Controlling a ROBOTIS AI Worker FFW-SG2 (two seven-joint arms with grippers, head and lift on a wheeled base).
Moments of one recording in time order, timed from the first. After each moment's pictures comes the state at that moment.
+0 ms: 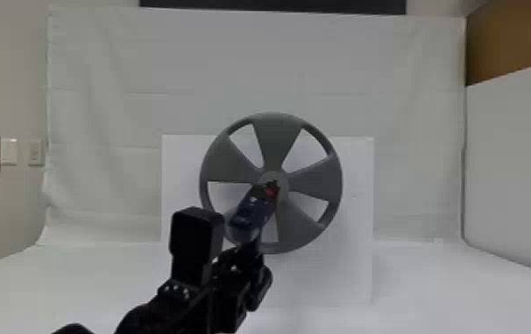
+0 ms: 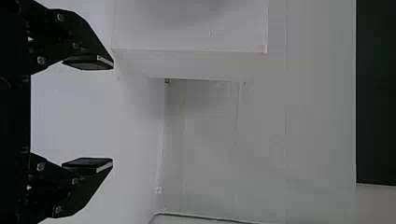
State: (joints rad) left arm -0.56 0.19 -0.41 -2.07 0.32 0.75 0.11; right arm -0.37 -0.36 -0.67 -2.32 -0.05 1.22 0.78
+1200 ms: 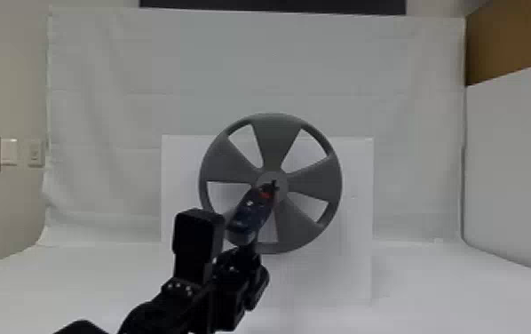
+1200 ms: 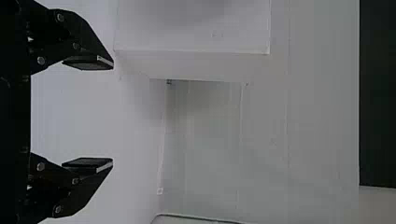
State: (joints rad) left arm -0.58 0.18 -0.40 -2.01 0.30 0.74 0.11; right arm -0.37 -0.37 -0.66 -2.32 -0.05 1.23 0.78
